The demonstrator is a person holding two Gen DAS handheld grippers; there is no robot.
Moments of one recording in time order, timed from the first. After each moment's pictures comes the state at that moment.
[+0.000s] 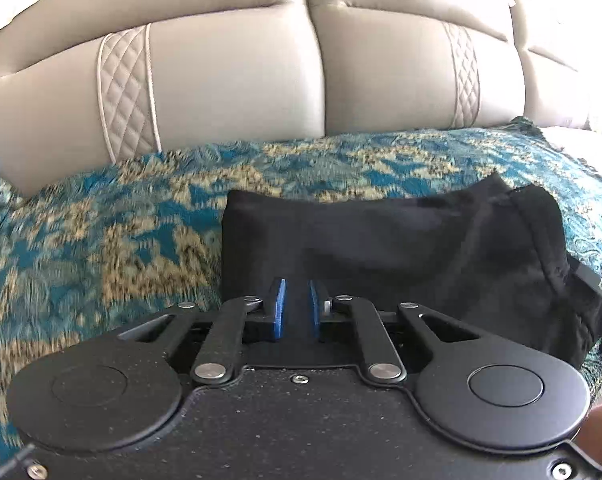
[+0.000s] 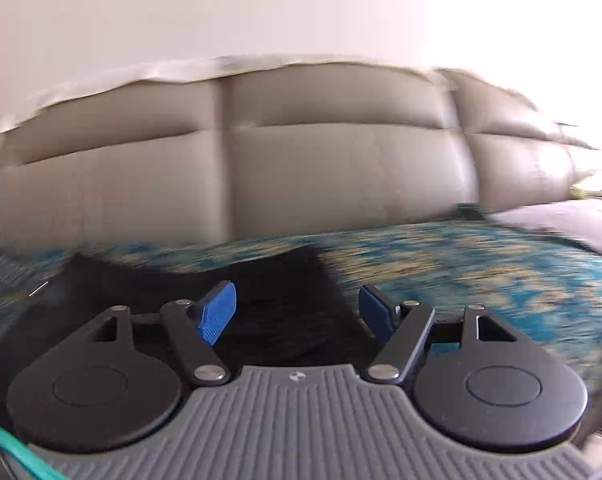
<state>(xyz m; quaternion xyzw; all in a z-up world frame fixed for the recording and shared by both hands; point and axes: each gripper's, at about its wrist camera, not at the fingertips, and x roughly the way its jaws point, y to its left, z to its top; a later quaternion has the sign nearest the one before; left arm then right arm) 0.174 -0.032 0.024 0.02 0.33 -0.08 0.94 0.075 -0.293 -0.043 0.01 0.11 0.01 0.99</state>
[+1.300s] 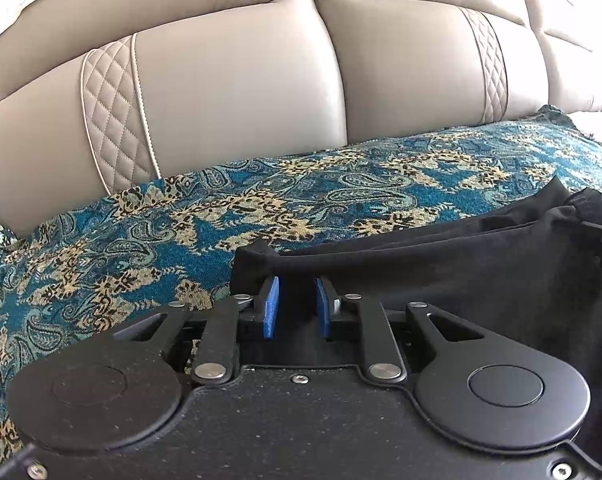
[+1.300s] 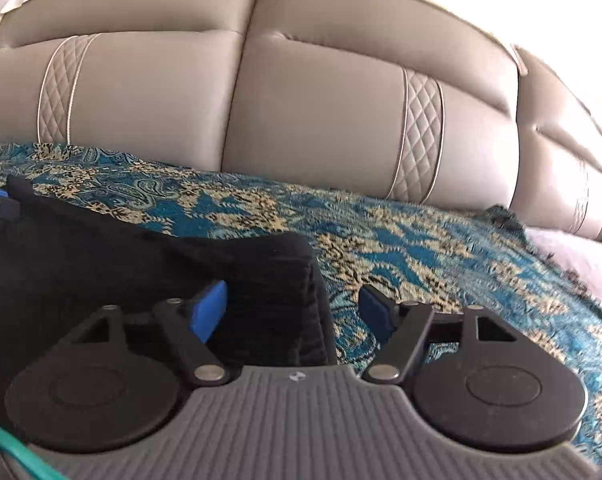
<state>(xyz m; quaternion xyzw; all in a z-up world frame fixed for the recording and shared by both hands) 0.243 -0.032 -0.001 0.06 0.32 -0.06 0.94 0.205 -0.316 -0.030 -0.11 0.24 0.02 0.96</state>
